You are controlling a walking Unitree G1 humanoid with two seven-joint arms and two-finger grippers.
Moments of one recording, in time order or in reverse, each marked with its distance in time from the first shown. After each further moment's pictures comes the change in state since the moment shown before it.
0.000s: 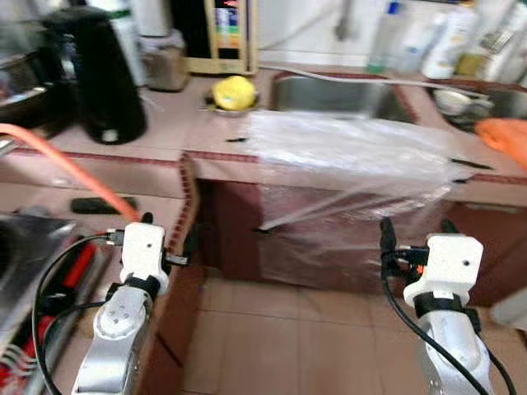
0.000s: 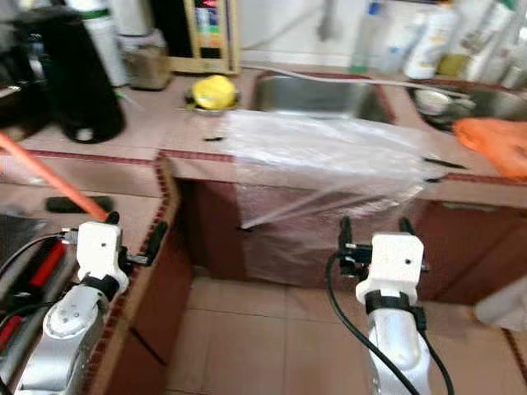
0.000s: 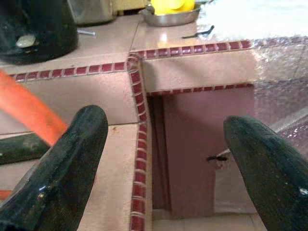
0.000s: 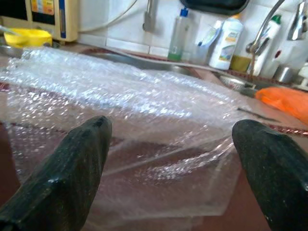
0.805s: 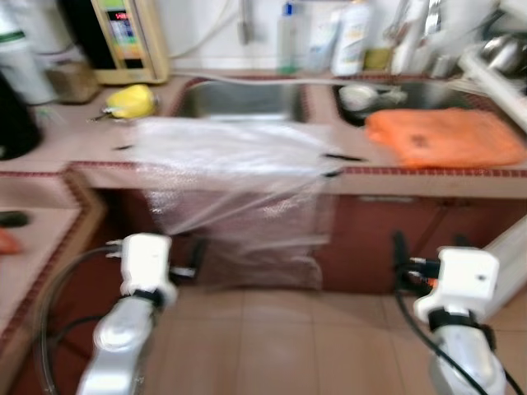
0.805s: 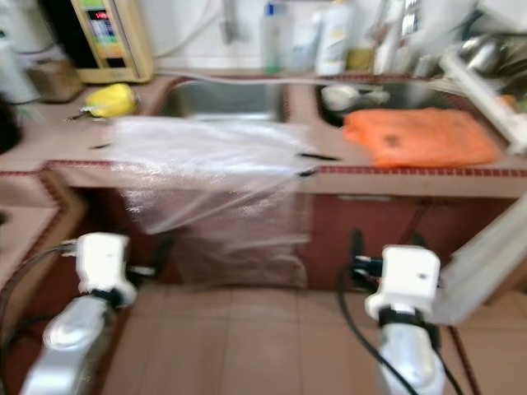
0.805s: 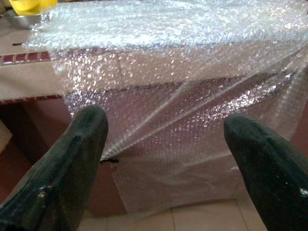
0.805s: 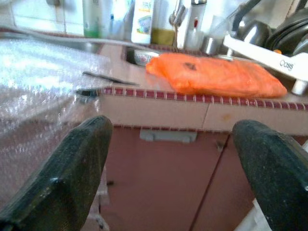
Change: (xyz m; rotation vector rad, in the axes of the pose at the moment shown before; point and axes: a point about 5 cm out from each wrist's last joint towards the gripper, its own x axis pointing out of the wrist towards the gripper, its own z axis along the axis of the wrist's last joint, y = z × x) left arm -0.010 -0.011 -0.012 -0.064 0.063 -0.024; right arm -0.013 -0.013 -0.010 -0.011 0.056 -0.032
